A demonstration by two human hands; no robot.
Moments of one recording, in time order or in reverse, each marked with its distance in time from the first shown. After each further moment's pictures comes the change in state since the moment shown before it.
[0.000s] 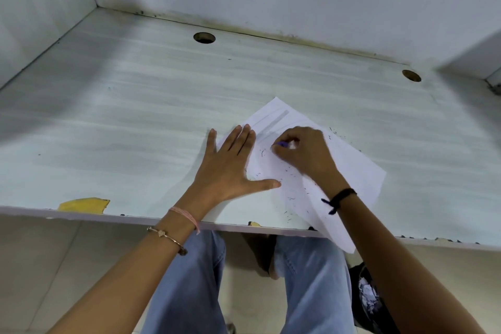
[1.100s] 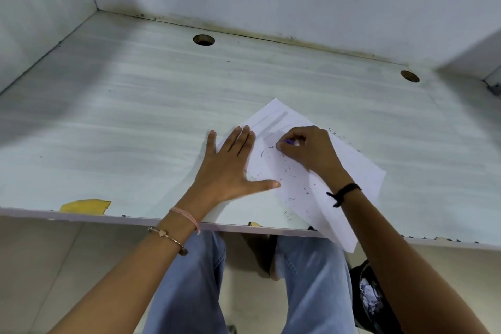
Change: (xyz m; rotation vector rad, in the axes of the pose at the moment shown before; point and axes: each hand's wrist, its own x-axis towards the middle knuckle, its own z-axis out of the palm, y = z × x) left_hand 0.000 0.000 0.002 0.003 0.005 0.003; right_hand 0.007 0.011 -0.009 0.013 0.012 0.058
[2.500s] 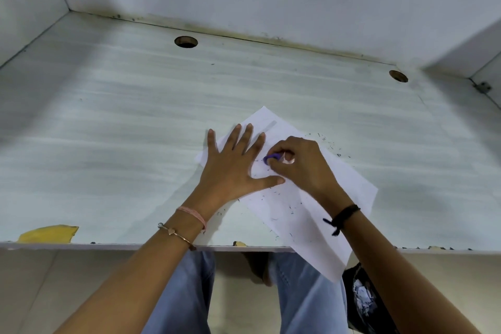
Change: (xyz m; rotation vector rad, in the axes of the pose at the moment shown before) left_hand 0.044 0.018 0.011 0.036 0.038 0.031; right_hand -0.007 0.007 -0.003 -0.095 -0.025 -0.114
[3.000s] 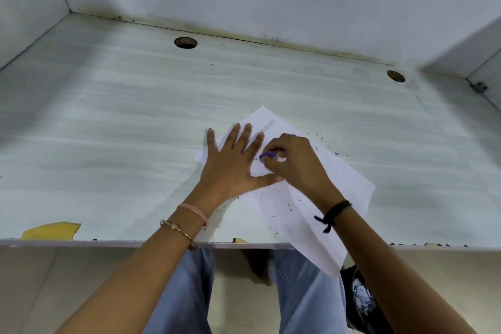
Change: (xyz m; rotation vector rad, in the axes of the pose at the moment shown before) left_hand 0.000 0.001 0.000 0.009 0.004 0.003; right_hand 0.002 -0.009 0.004 -0.048 -0.033 0.014
